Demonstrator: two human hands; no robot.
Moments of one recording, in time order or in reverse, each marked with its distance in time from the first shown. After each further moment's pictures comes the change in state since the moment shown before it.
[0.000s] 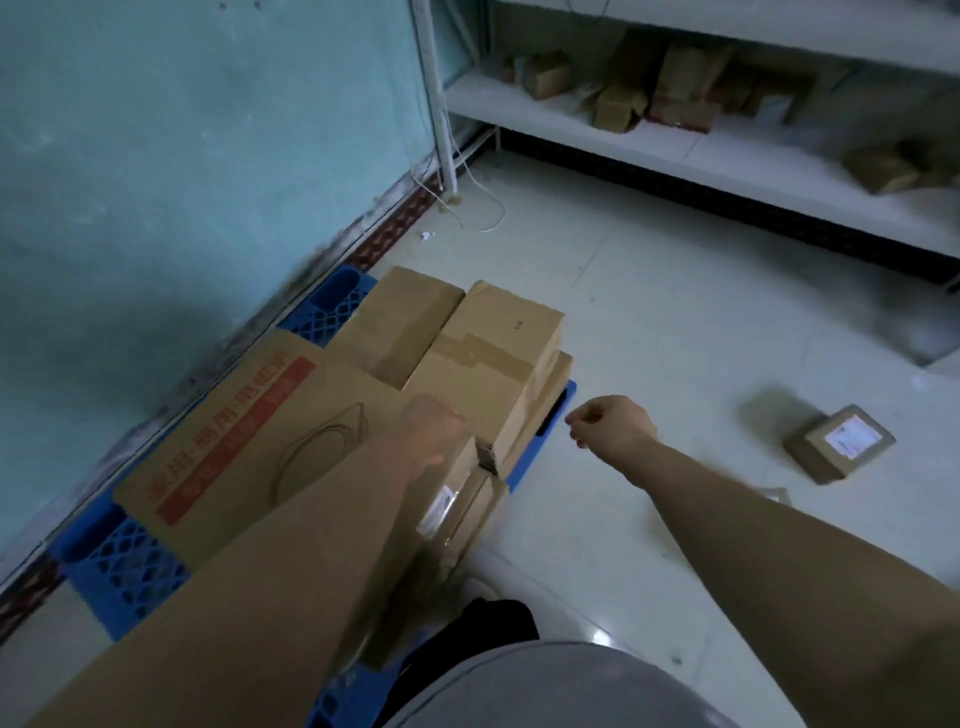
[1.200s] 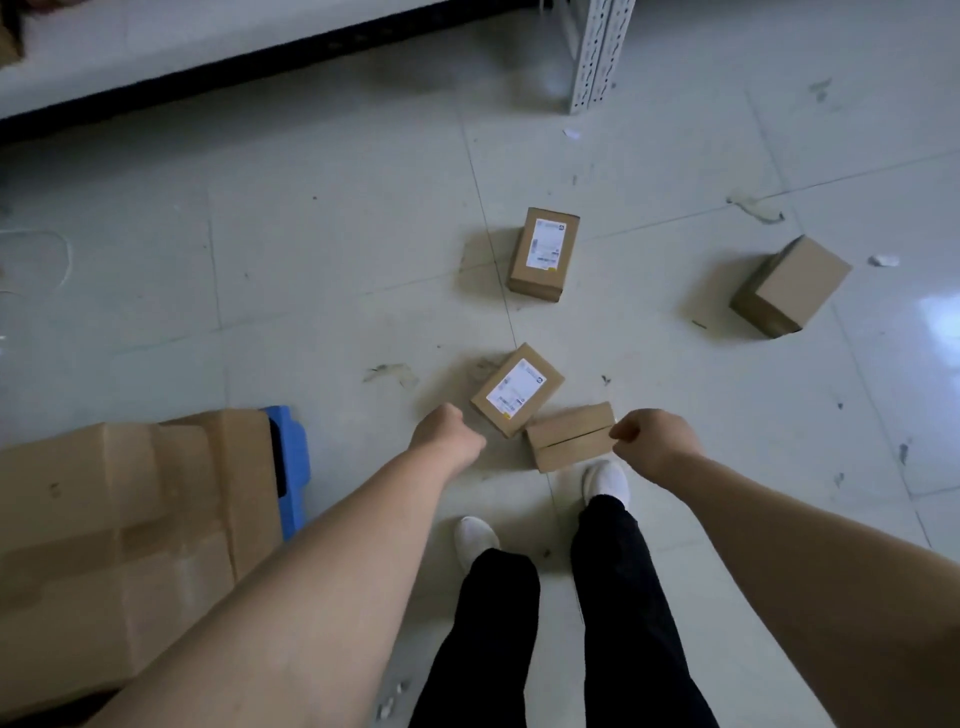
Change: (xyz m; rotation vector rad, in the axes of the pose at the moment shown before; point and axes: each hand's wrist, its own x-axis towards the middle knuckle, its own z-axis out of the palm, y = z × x) left_hand 0.065 0.175 0.549 0.855 -0.430 0.177; right_hand 0.051 0.488 -0.237 0.158 0.144 0.683
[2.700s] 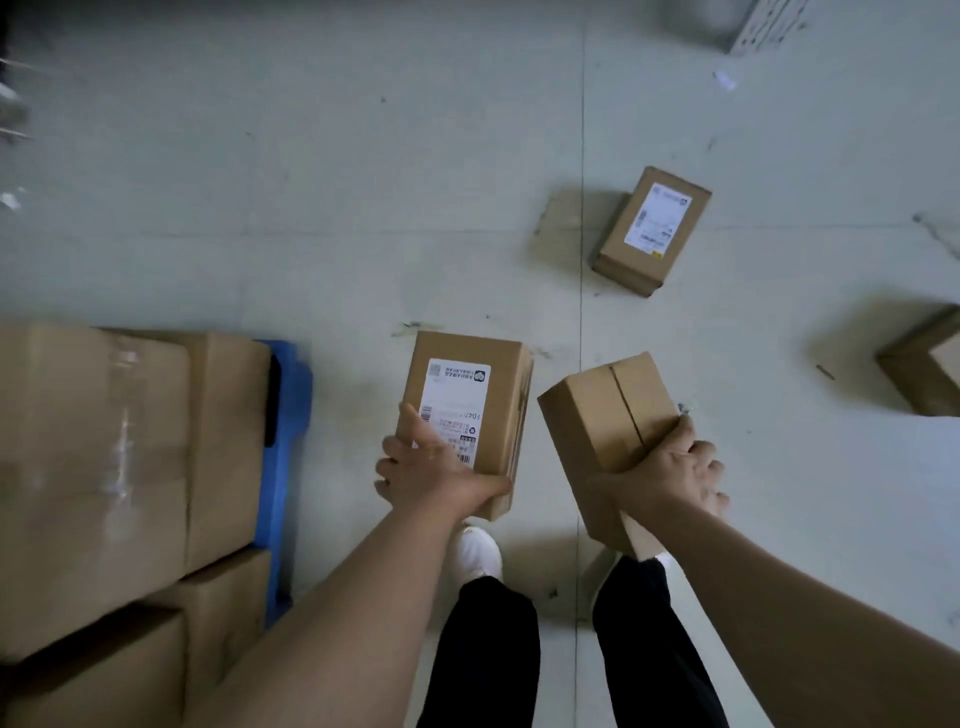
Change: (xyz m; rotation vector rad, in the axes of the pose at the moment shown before) left_hand 0.114 -0.078 0.056 0.012 0.221 -0.308; right_hand 0.117 -0.040 0.104 -0.176 0.068 0.150
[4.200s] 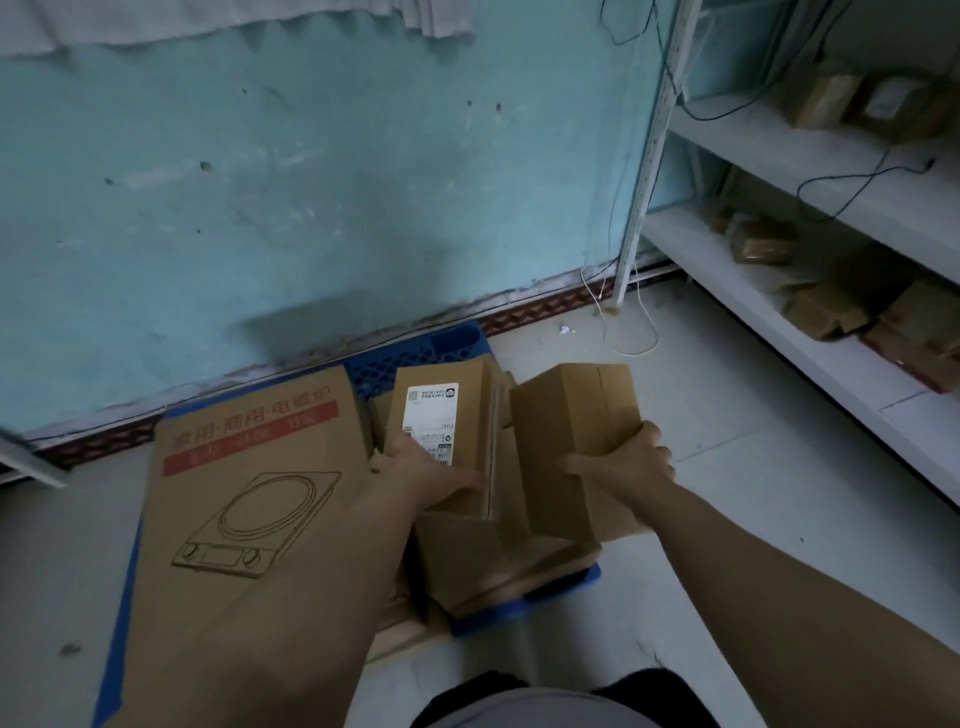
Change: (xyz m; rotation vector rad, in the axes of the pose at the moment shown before) left_hand -0.133 -0.401 -0.395 -1.207 0.379 -0.606; right_hand -0.462 -0.476 -0.028 -0.306 -0.202 -1.085
